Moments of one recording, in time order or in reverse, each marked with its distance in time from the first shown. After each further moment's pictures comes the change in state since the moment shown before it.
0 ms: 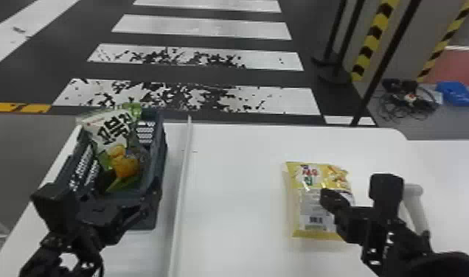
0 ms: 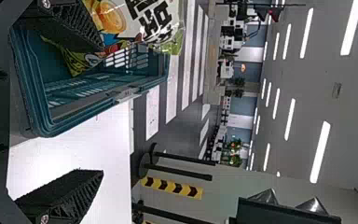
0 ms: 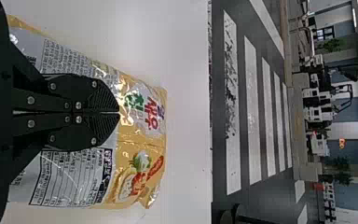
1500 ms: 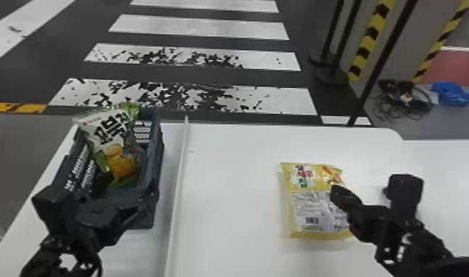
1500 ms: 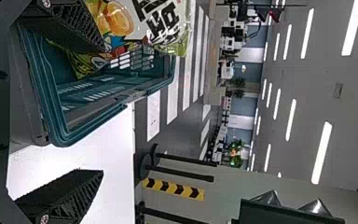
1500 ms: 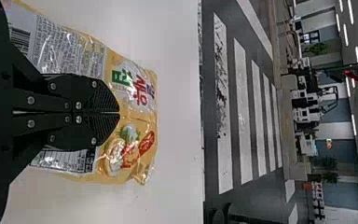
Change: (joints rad) left arm -0.026 0.000 -0.015 0.066 0.001 -0.040 -0.006; right arm 0.037 -0.031 -0.077 -0.009 -0.030 -0.055 0.064
